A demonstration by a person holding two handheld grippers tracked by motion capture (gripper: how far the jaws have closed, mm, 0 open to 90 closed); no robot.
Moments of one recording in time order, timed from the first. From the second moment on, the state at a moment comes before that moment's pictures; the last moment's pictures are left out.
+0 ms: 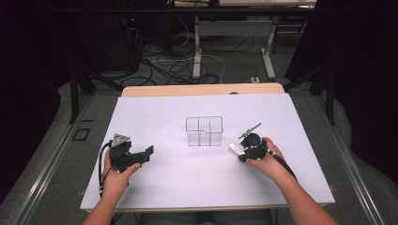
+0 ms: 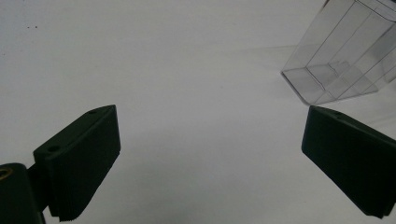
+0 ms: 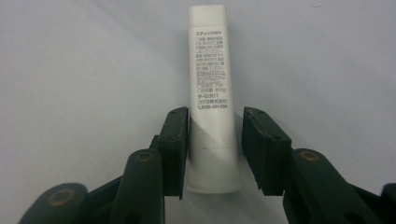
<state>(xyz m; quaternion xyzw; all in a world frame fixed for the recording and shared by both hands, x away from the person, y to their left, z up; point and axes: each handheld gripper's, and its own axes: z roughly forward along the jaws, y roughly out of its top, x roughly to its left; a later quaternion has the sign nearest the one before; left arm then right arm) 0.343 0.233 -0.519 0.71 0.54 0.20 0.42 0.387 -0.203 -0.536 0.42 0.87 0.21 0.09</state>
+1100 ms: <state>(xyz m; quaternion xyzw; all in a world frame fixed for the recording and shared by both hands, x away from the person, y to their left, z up) 0.343 0.233 -0.520 0.71 0.53 0.20 0.42 0.384 -0.196 -0.533 0.40 0.89 0.19 0.10</state>
